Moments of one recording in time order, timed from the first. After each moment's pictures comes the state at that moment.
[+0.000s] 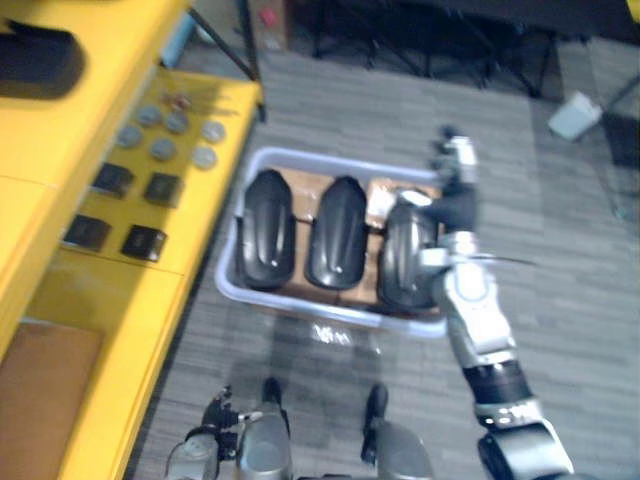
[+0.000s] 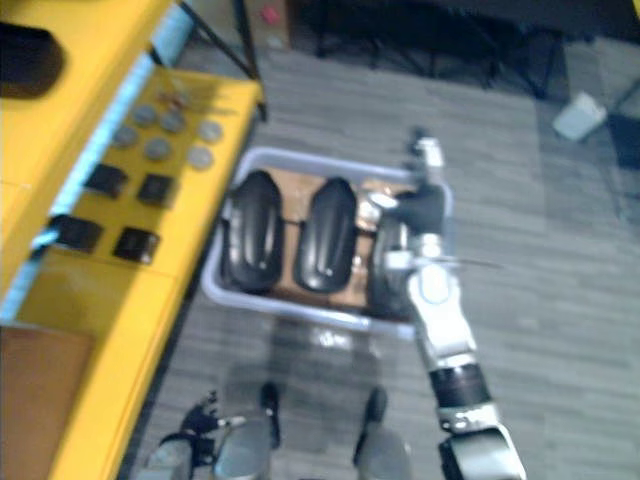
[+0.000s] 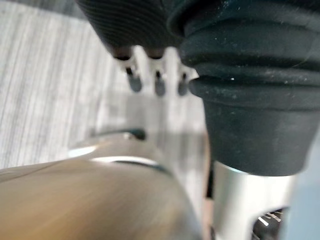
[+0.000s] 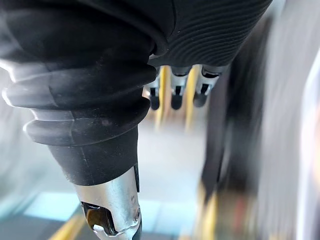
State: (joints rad) left arm -0.05 0.22 -0.06 0.96 -0.21 -0.15 0.06; right arm -0.36 -0.28 -0.17 0.01 0.19 -0.12 -0.39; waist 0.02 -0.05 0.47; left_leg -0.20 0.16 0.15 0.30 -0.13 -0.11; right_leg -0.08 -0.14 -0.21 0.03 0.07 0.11
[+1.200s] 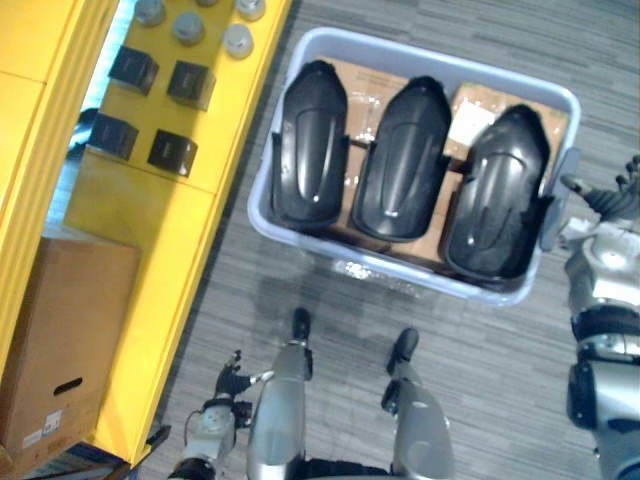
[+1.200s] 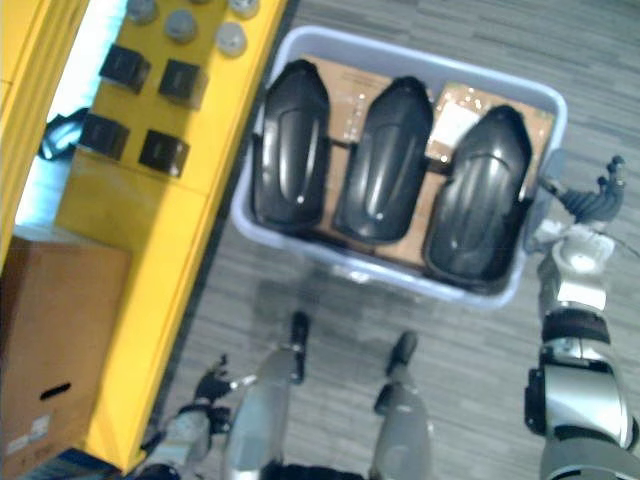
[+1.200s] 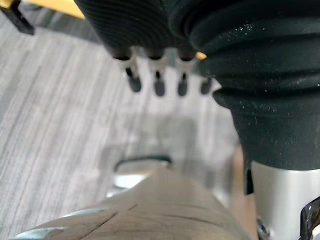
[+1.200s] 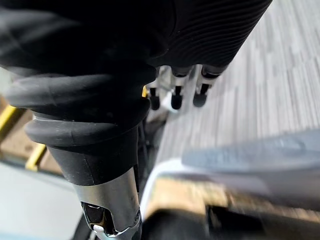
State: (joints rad) left arm -0.08 0.18 -0.14 0.93 -0.15 -0.19 0.17; right arm -0.74 -0.68 -0.13 0.88 0.35 -0.12 -0.29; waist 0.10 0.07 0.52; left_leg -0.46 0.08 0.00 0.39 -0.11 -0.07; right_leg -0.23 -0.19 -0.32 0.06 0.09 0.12
